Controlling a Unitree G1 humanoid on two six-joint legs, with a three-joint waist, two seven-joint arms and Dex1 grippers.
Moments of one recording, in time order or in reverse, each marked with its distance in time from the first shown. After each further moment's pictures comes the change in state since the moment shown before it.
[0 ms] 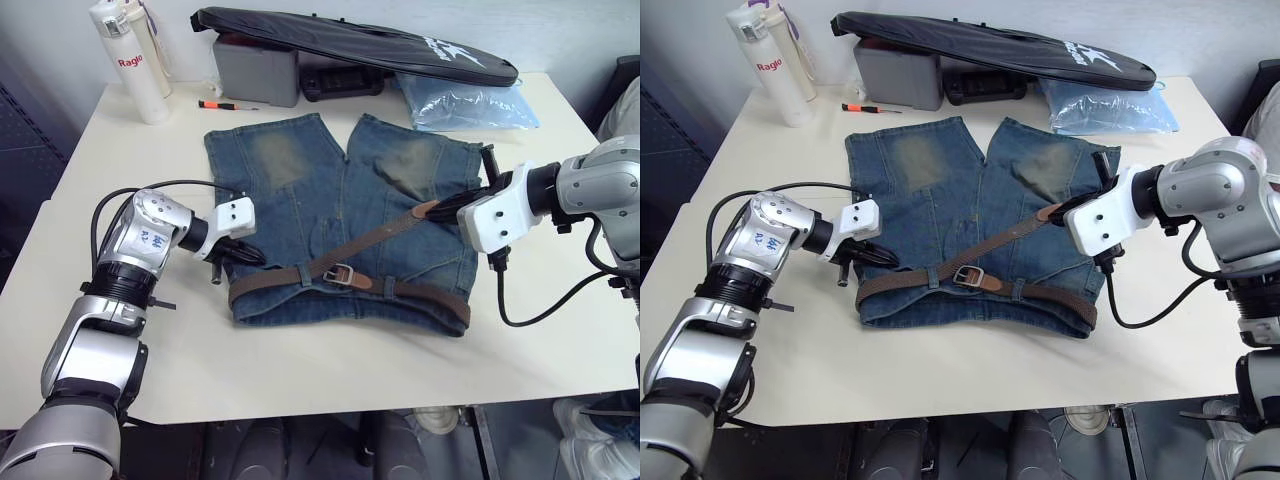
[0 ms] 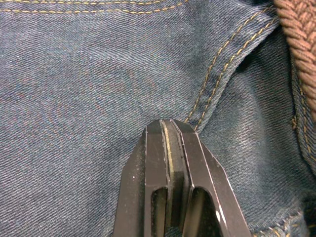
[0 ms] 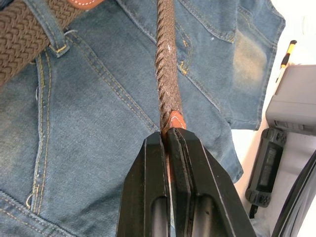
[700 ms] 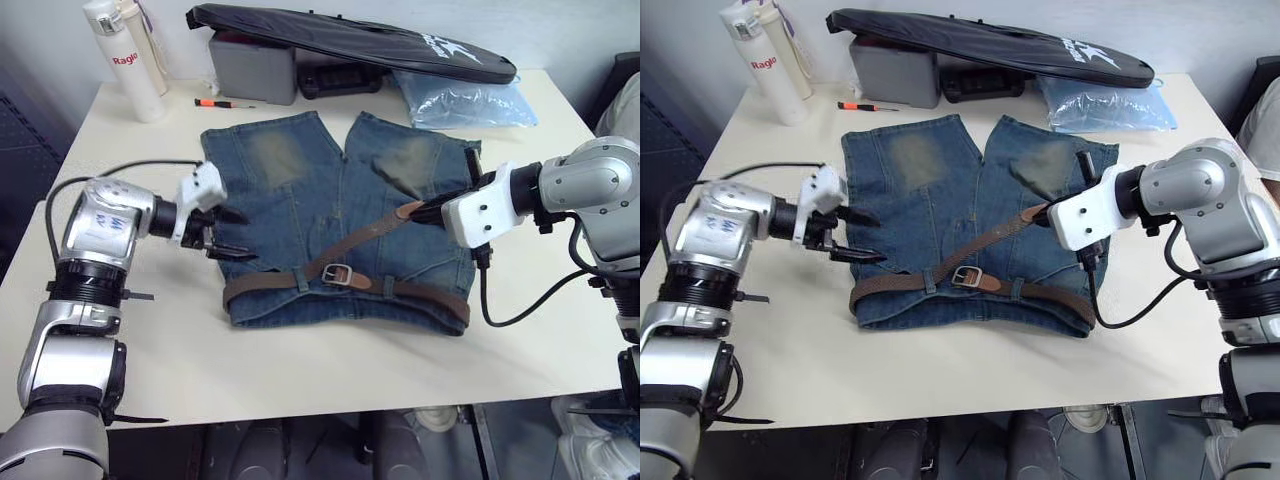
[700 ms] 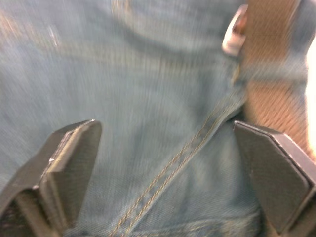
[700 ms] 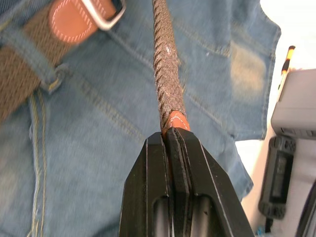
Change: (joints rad) left arm 0.028 0.054 0.229 -0.404 -0.281 0.445 0.011; right arm -0.004 0.094 0.000 -0.136 0.051 0.258 0.021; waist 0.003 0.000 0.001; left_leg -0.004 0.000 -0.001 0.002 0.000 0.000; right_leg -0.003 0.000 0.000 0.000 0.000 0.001
